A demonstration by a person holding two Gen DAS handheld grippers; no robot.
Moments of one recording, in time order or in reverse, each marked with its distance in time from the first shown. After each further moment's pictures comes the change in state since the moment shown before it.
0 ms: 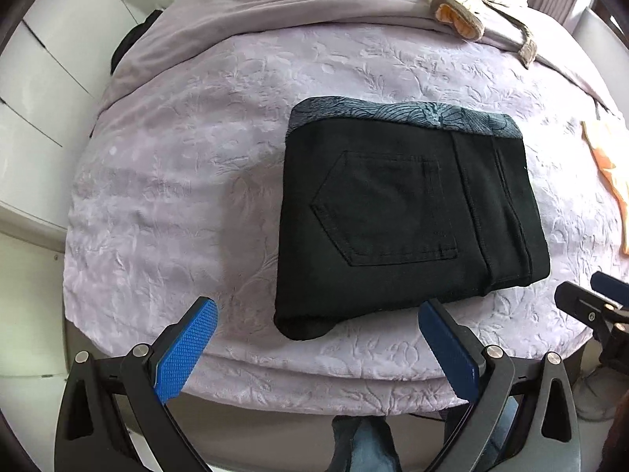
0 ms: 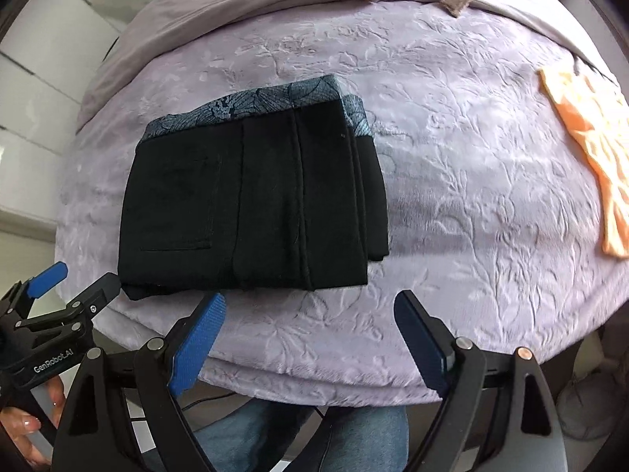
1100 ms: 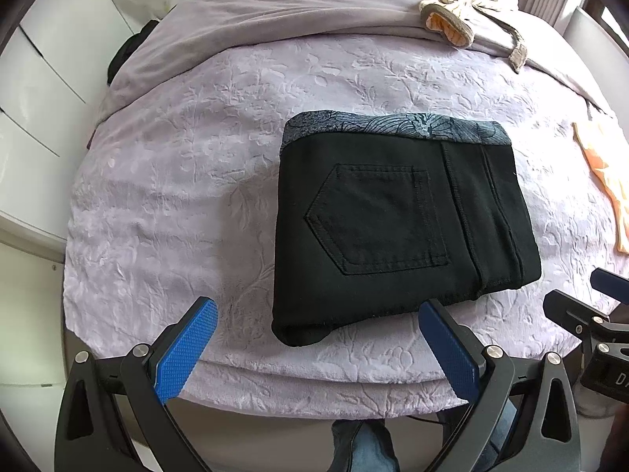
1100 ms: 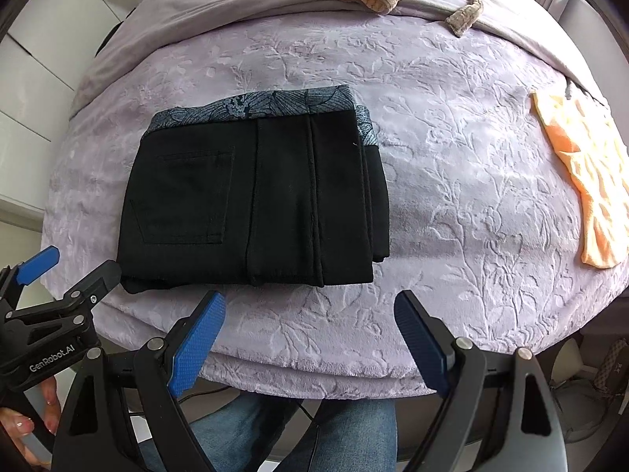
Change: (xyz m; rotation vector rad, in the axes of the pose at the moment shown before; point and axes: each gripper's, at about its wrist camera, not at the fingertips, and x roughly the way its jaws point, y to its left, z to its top) left arm -0.008 -0.005 0.001 0.024 -0.034 -0.006; right arm -0.012 0.024 -0.002 -0.058 -0.010 -0.084
